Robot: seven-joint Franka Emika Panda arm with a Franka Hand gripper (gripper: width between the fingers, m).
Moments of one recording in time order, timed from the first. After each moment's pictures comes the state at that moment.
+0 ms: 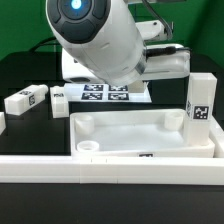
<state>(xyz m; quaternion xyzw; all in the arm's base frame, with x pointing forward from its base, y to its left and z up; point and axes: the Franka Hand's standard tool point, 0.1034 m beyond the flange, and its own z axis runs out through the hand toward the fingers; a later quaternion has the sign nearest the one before) 0.462 0.022 0.067 -0.87 0.08 0.46 0.14</state>
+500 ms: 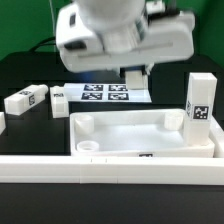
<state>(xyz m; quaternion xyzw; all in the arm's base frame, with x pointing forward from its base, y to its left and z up) 0.505 0.013 0.106 -0.94 0.06 0.32 0.13</state>
